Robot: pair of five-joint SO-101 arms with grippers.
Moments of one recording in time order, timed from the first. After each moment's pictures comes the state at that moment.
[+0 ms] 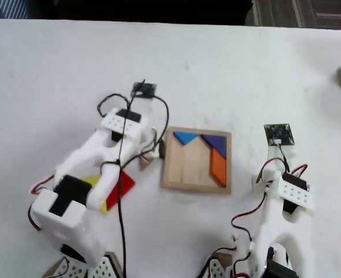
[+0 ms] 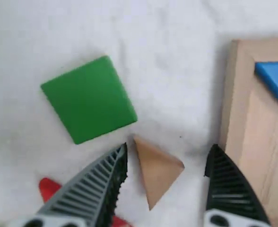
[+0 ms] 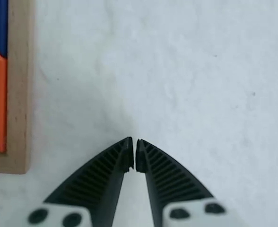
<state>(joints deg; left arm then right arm) 15.0 13.8 22.2 57.2 19.4 22.3 -30.8 67.1 42.0 30.5</state>
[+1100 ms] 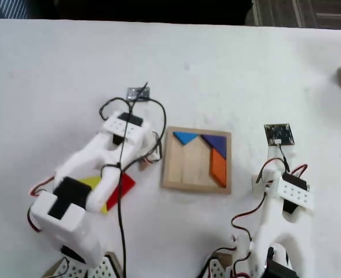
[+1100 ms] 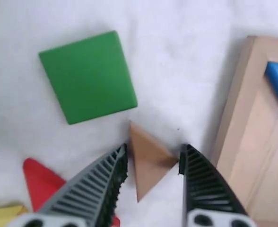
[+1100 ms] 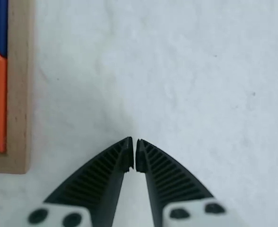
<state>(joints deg) 16.6 13.5 24.9 56.1 26.2 22.3 -30.8 67.1 42.0 30.5</state>
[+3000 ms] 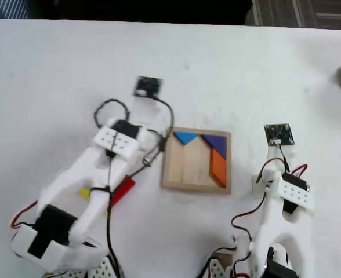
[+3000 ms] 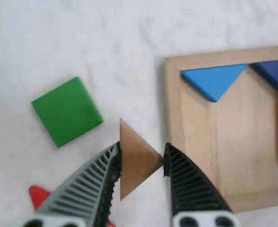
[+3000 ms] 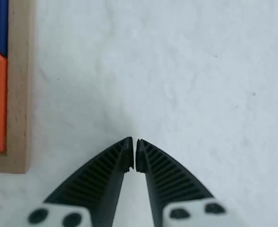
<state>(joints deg) 21.1 -4.0 33.1 48.5 13.8 22.3 -30.8 67.1 42.0 30.7</state>
